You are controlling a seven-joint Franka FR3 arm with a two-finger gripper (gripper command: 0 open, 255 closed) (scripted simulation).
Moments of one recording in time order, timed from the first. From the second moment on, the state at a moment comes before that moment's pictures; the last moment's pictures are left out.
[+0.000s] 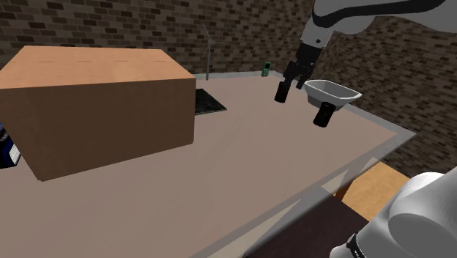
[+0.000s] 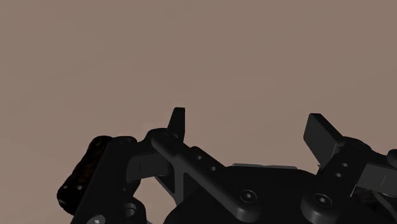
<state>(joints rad) -0.06 -0.26 -0.21 -2.00 0.03 1.79 -0.23</state>
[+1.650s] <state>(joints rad) -0.21 0.42 -0.32 -1.33 0.16 1.74 -0.50</state>
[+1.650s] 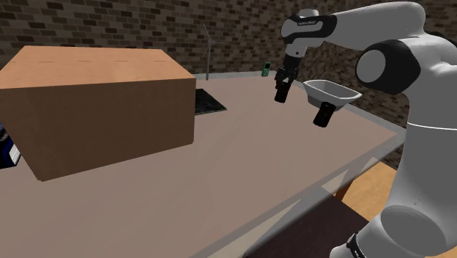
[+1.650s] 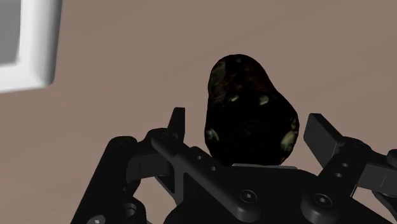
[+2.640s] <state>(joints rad) -0.21 0.43 -0.32 -1.29 0.16 1.70 -0.50</state>
